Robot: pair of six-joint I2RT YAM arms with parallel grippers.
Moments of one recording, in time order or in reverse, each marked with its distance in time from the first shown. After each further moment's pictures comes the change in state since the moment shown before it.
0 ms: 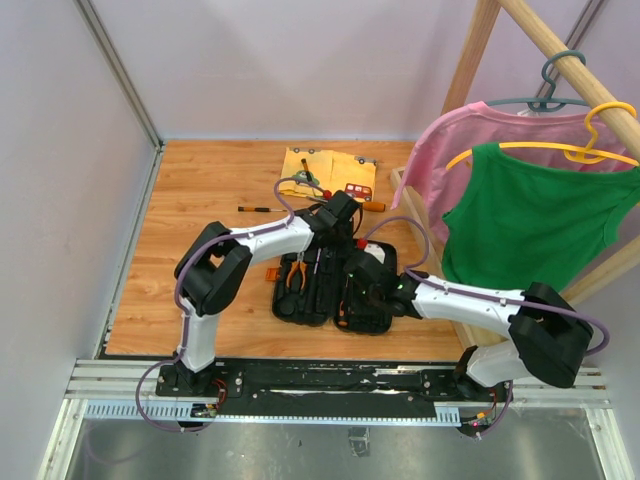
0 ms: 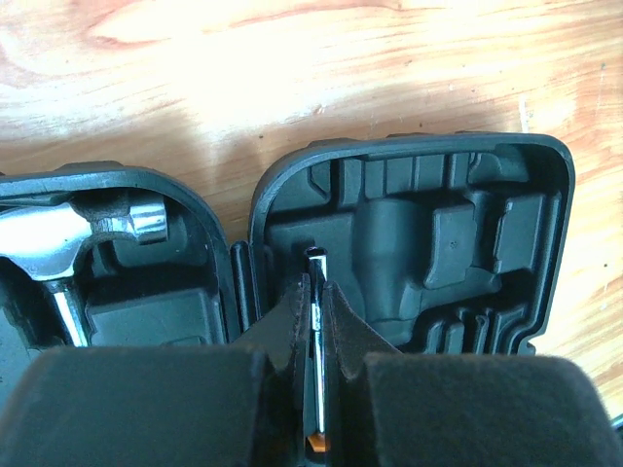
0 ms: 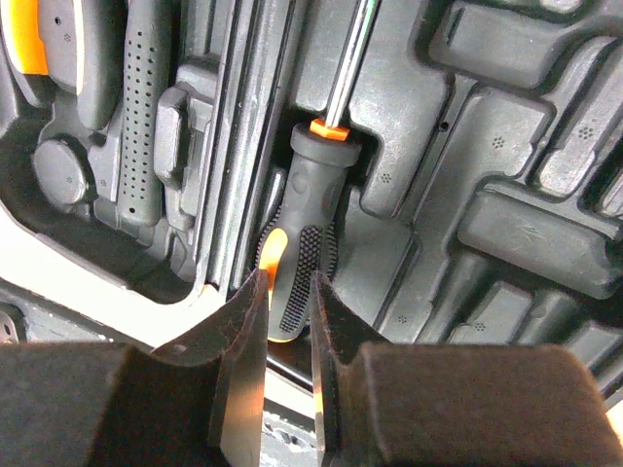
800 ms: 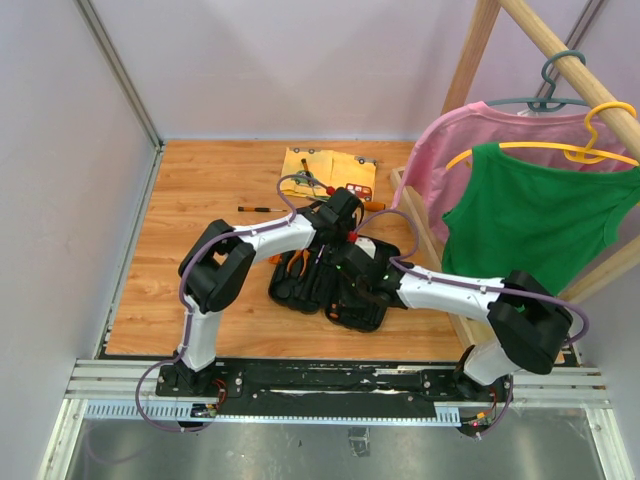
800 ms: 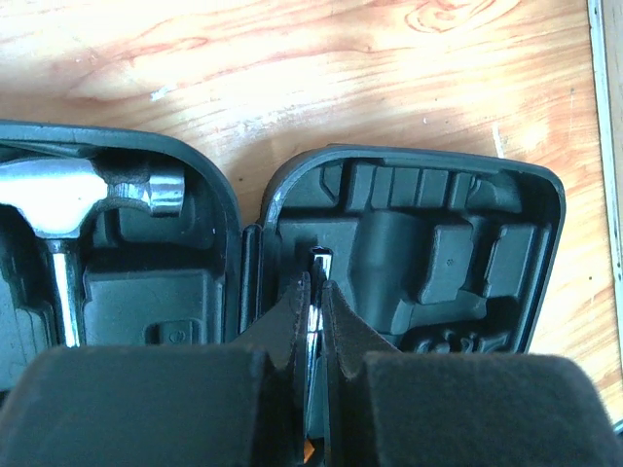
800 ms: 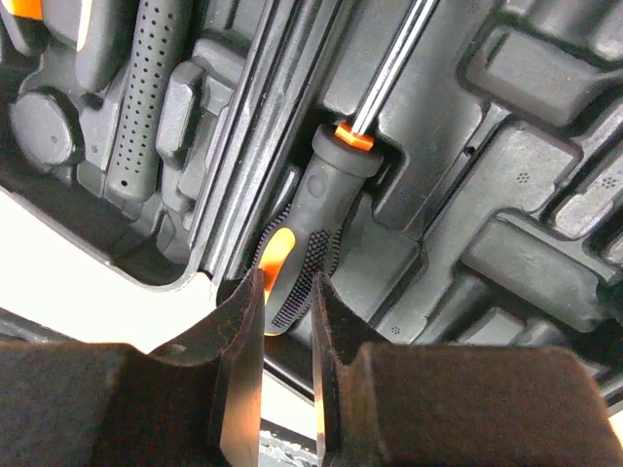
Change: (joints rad) left arm 0.008 0.036 0.038 0.018 0.026 0.035; right arm 0.001 0.127 0.109 -0.032 0.019 0.001
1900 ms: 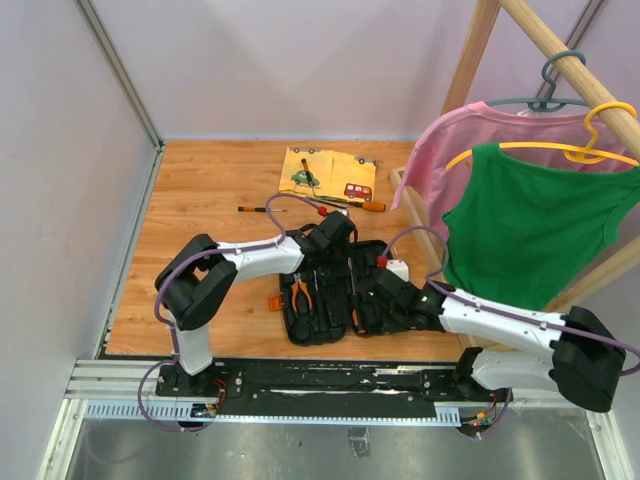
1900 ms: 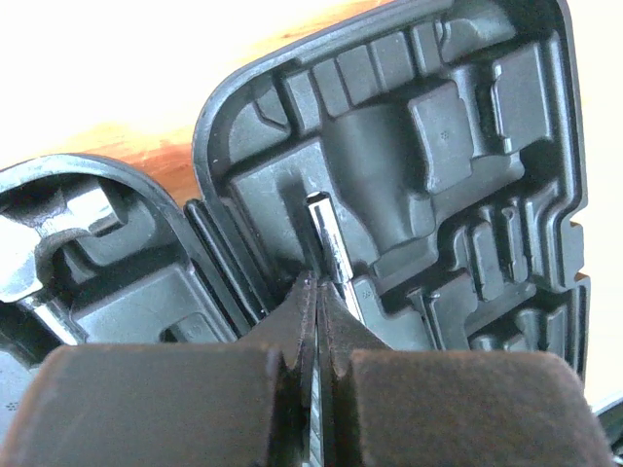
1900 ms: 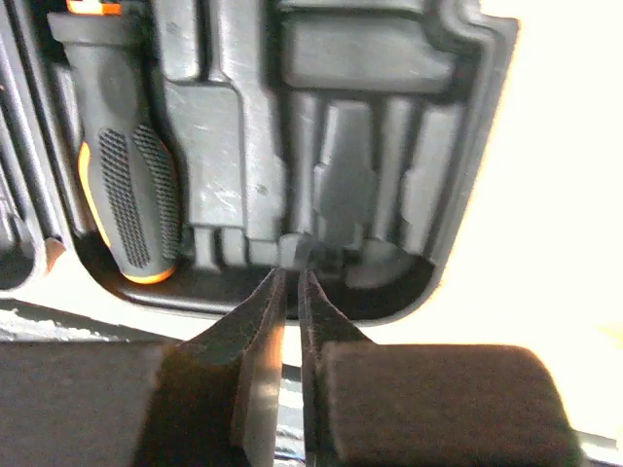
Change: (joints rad) left arm -0.074 -0.198 -0.264 0.113 -0.060 -0.072; right arm 0.029 -0.333 -0.185 -0.267 0.072 -0.098
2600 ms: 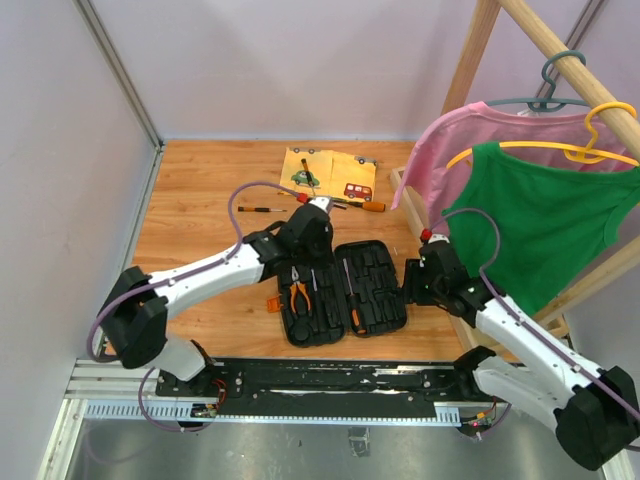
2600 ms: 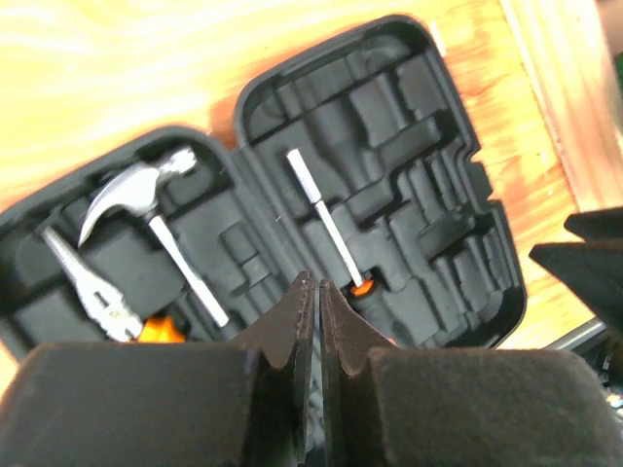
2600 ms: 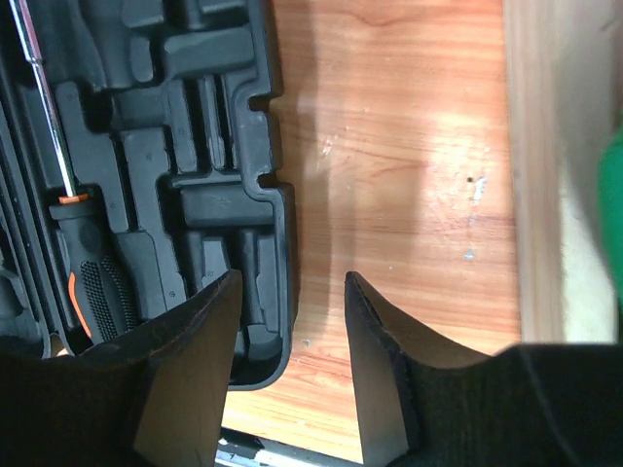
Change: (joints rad) left arm 0.001 -0.325 -0.063 -0.098 -0.048 0.117; right arm -0.409 -0.294 -0.045 0.031 -0.061 -0.281
